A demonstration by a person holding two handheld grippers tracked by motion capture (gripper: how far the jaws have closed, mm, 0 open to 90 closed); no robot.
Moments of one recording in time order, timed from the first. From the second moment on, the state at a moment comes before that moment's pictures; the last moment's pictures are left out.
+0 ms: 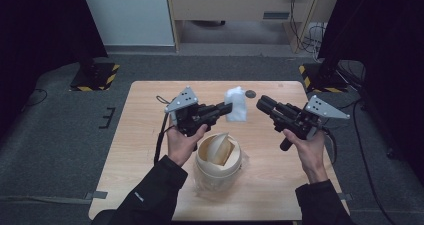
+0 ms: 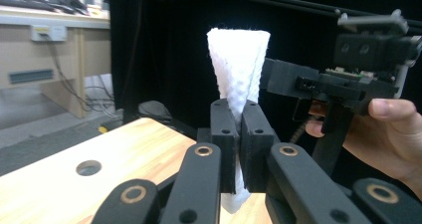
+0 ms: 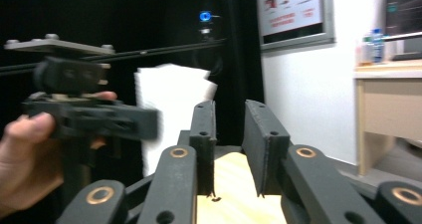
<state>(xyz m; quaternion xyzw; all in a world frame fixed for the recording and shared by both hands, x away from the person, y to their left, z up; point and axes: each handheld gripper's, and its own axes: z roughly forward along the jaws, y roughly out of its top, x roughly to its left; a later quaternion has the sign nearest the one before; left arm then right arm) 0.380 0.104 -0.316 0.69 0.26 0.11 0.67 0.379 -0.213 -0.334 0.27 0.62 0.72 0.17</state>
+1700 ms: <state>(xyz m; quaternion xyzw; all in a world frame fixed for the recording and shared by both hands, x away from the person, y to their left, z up) 0.349 0.151 -0.418 0.71 0.36 0.06 0.60 0.386 -0.271 -0.472 0.42 0.70 0.54 0.20</state>
